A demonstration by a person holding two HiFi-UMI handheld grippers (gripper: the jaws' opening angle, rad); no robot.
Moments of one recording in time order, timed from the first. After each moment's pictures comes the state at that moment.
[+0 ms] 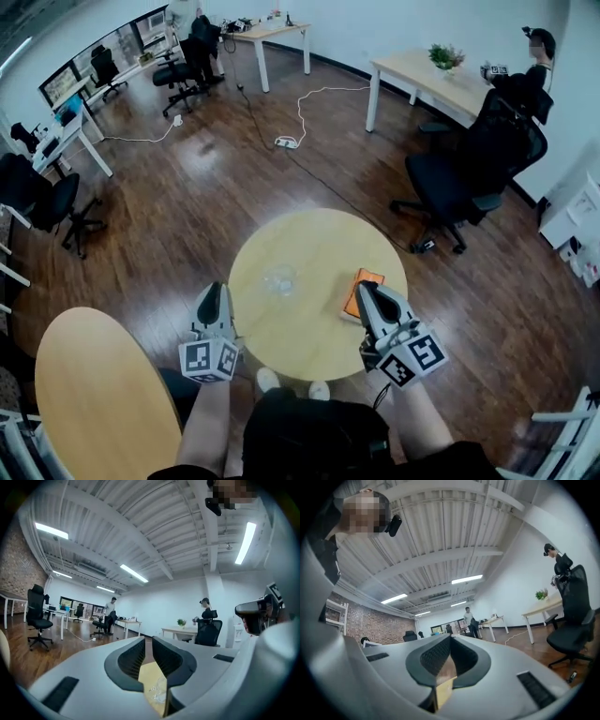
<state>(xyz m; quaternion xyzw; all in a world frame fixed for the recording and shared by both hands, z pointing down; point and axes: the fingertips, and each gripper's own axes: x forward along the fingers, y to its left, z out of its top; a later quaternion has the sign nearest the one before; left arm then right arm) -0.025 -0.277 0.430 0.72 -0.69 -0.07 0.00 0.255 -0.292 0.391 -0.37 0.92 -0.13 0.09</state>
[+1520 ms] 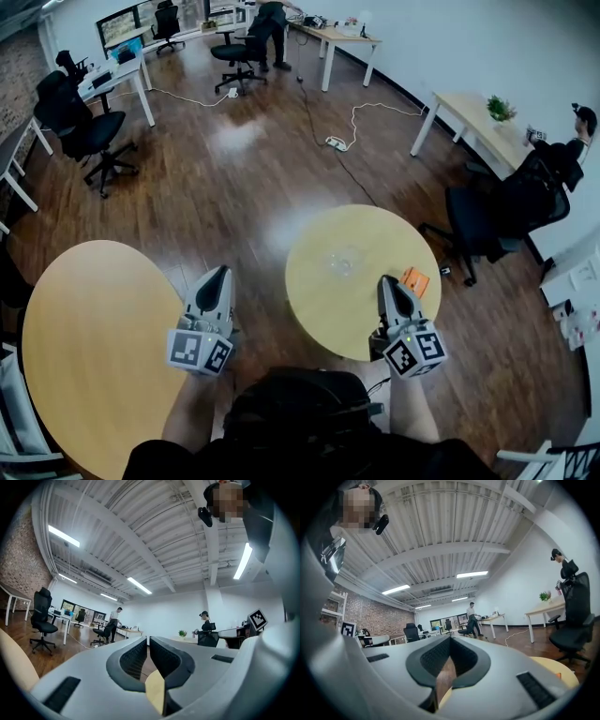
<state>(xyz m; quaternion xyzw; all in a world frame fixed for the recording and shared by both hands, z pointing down) -0.162 -0.135 0.375 0.72 -0.68 -0.13 -0.02 0.127 -0.237 0.397 -0.38 0.92 -0.10 0.05</state>
